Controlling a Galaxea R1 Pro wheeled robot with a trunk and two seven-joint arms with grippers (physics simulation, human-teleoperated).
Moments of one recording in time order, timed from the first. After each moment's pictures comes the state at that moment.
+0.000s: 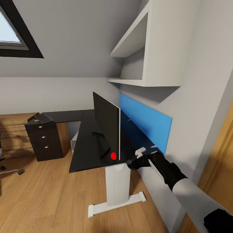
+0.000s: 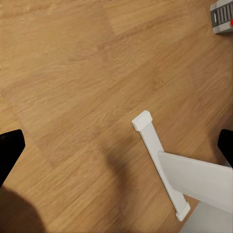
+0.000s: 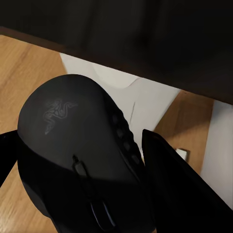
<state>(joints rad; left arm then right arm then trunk) 0.31 0.02 0.68 -1.32 1.06 0.49 0.11 -0.83 -0.08 0.45 -0.77 -0.09 0.68 0.42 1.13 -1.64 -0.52</state>
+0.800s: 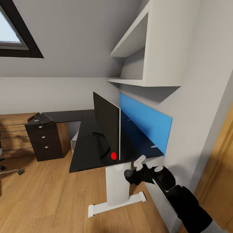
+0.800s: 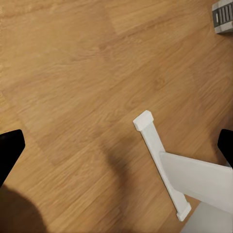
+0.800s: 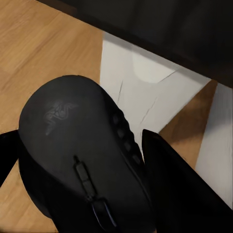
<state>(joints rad) 0.31 0.02 0.68 -1.32 1.06 0.49 0.11 -0.48 -0.15 0.46 -1.50 0.06 0.93 0.41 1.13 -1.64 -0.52</state>
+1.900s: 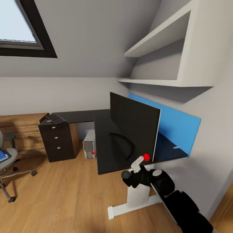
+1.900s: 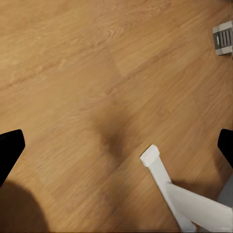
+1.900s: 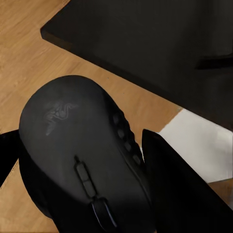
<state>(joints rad) 0.31 0.03 0.63 -1.32 1.05 0.49 0.11 -0.43 -0.12 0.46 -1.57 0.11 0.93 0.40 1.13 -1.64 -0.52</state>
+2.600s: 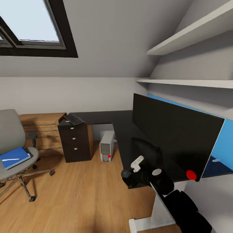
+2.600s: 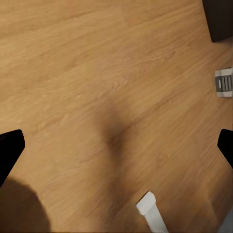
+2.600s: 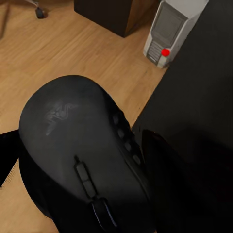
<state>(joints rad) 0.31 0.03 0.61 -1.32 1.05 0.48 0.11 -0.43 -0.11 0.45 -1.57 0.12 0.94 0.40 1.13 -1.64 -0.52</state>
